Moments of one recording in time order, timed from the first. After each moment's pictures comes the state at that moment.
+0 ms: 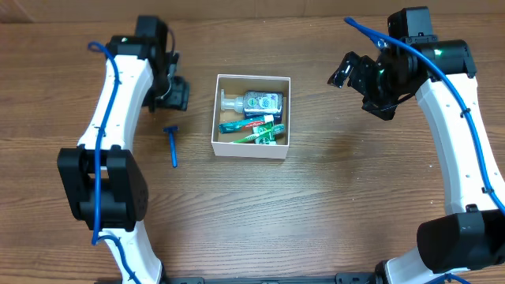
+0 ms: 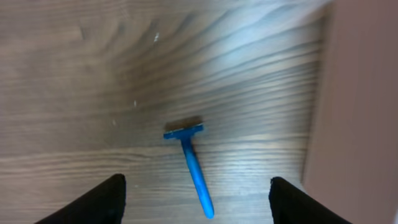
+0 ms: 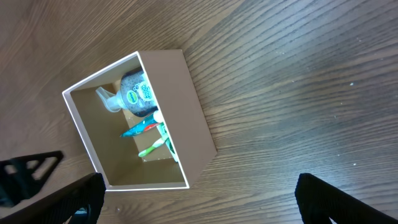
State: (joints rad) left arm -0.06 2.05 1.82 -1.19 -0.02 0.01; right arm 0.08 1.74 1.78 -1.26 -0.32 0.59
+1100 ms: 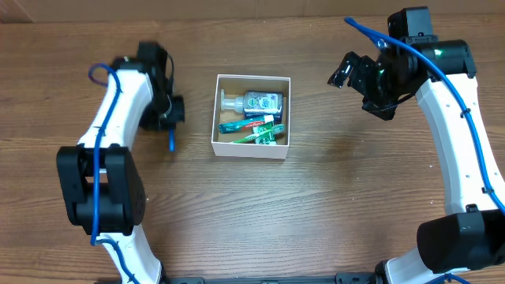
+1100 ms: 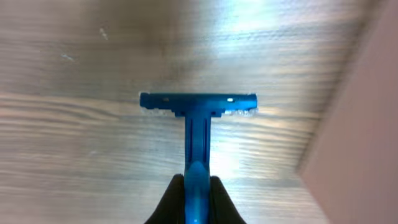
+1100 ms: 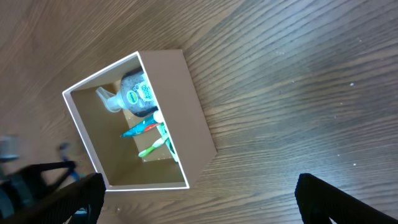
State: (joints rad) left arm -0.04 2.01 1.68 -1.19 0.04 -0.15; right arm 0.08 1.74 1.78 -1.26 -0.32 0.59
